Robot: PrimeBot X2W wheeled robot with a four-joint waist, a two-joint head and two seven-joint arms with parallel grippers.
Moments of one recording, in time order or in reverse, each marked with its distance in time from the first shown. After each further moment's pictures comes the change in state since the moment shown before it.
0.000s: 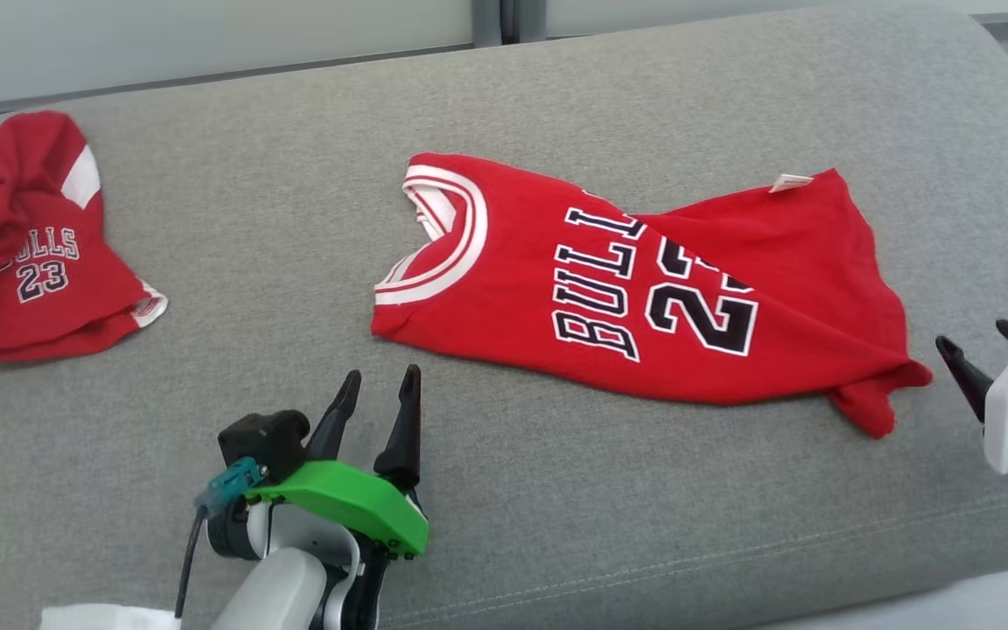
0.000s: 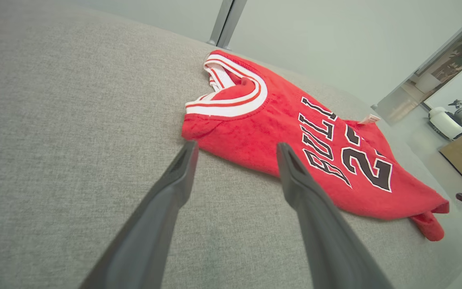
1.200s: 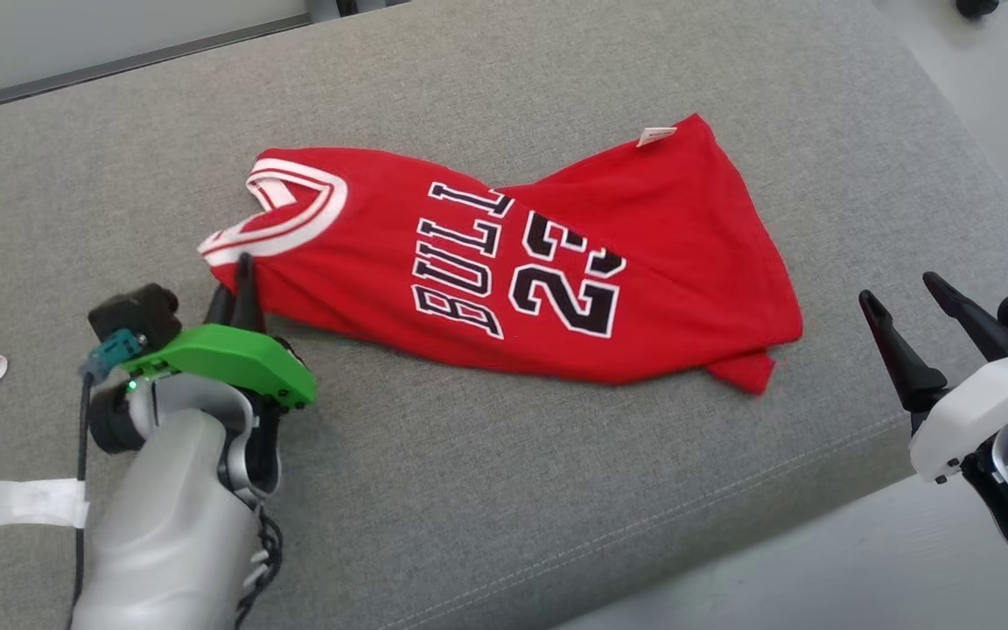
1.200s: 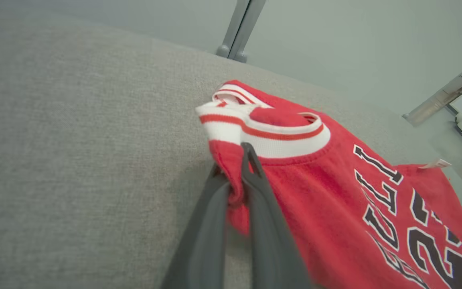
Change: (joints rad) left arm -0.387 -0.009 0.177 0.537 -0.025 -0.059 -0.102; right arm 0.232 0.189 -0.352 -0.442 -0.179 0.000 -0.074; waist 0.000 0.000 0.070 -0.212
